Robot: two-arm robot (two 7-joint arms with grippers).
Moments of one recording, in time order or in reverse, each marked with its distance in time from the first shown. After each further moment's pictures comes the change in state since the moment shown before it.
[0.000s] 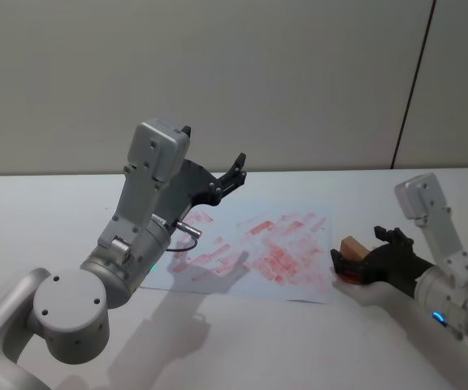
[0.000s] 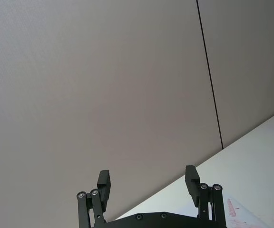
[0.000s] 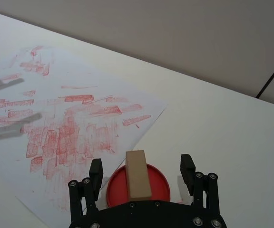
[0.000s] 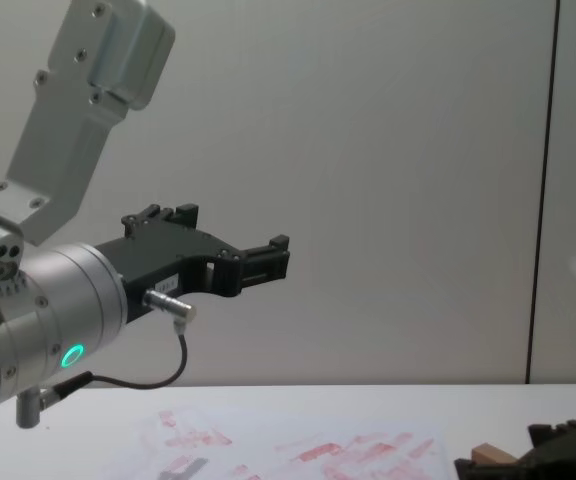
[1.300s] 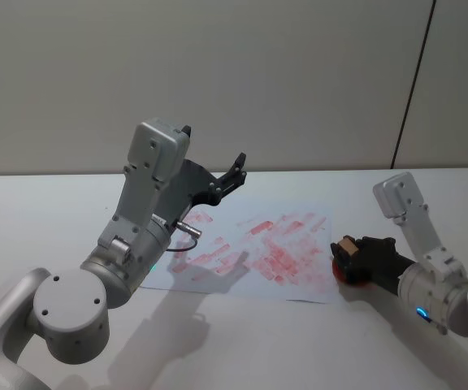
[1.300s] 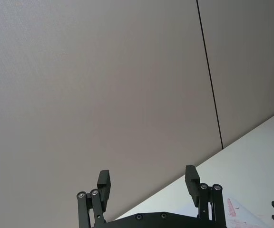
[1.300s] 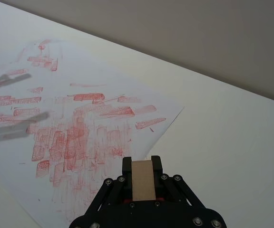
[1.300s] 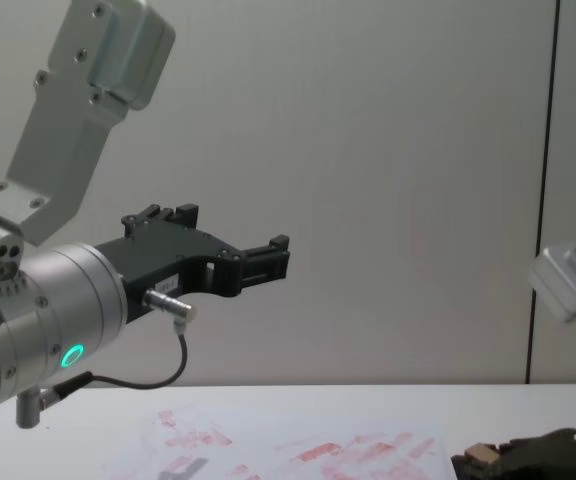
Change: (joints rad) left arm 0.000 0.000 0.000 0.000 0.000 0.000 0.000; right arm 0.058 -0.039 -0.025 0.081 -0.042 0.000 0.038
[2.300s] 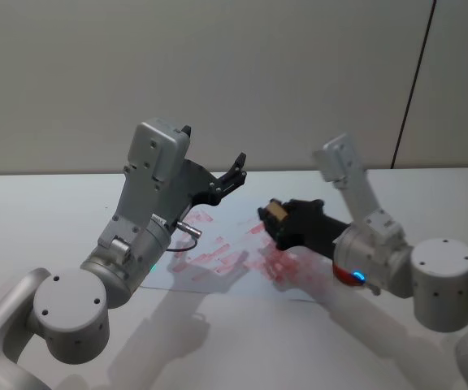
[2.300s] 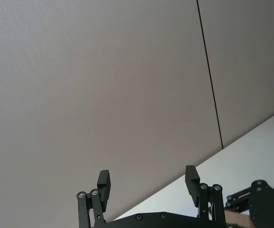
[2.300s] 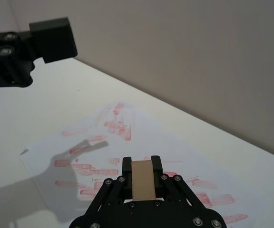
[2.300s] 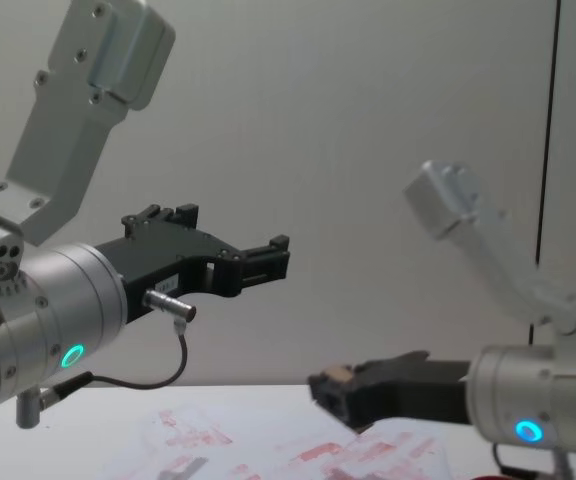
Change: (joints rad) left arm 0.000 0.000 0.000 0.000 0.000 0.000 0.000; right arm 0.127 -0.115 -0.065 0.072 0.008 -0.085 0.111
